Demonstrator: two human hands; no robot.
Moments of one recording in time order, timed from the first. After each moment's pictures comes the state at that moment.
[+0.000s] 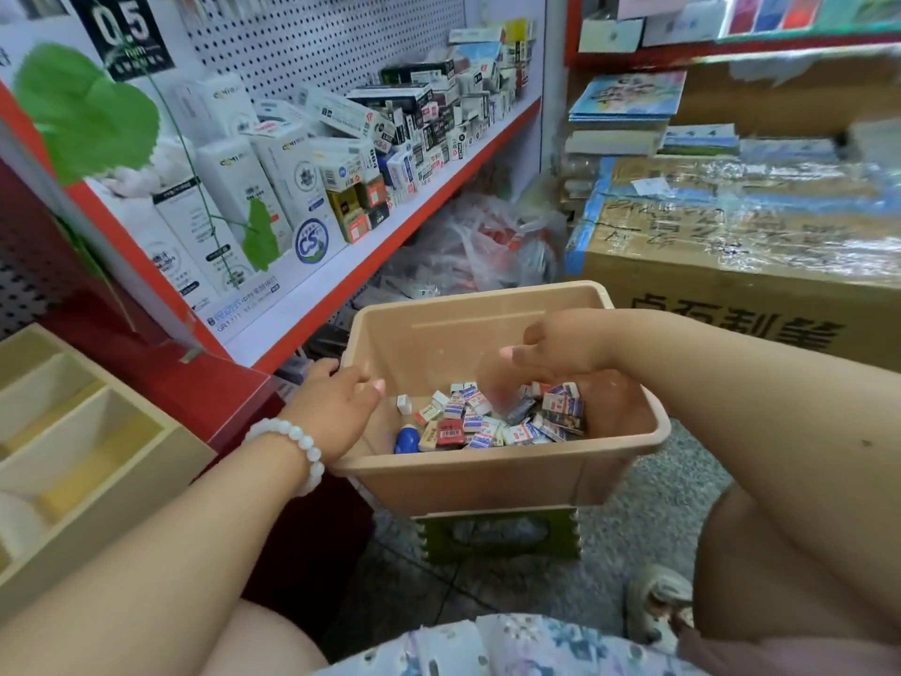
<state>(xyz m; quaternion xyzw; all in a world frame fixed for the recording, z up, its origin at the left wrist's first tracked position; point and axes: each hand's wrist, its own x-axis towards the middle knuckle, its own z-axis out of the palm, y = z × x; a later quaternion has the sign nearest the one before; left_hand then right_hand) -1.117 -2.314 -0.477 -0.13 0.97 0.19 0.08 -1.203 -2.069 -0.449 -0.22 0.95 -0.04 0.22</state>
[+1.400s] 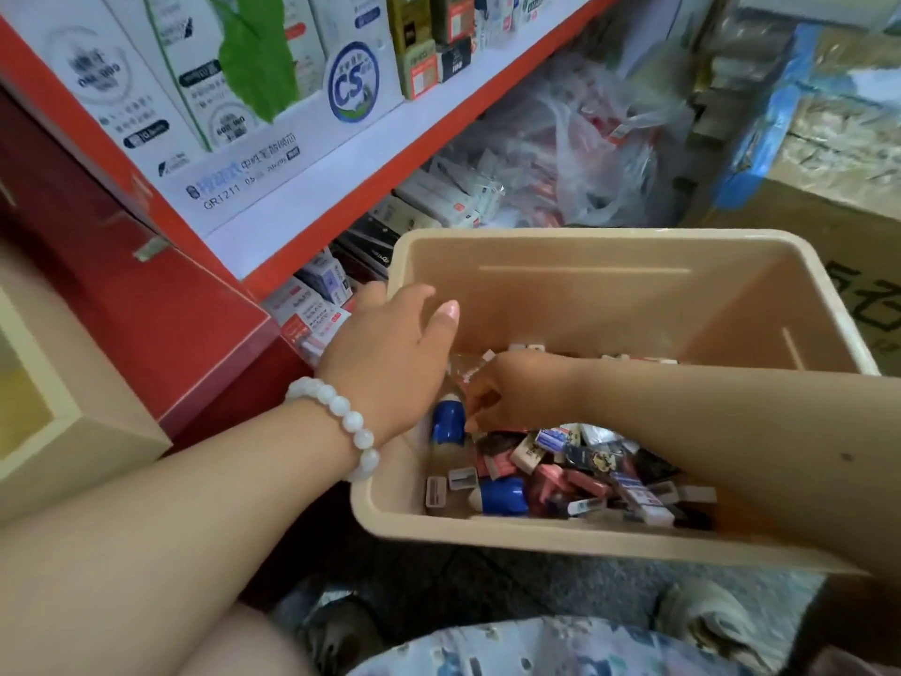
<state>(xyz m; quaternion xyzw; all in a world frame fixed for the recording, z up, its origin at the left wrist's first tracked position) -1.161 -2.324 -0.515 -0.17 0.95 0.25 0.03 -1.240 -2.192 -0.579 -0.41 0.84 -0.09 0.35</state>
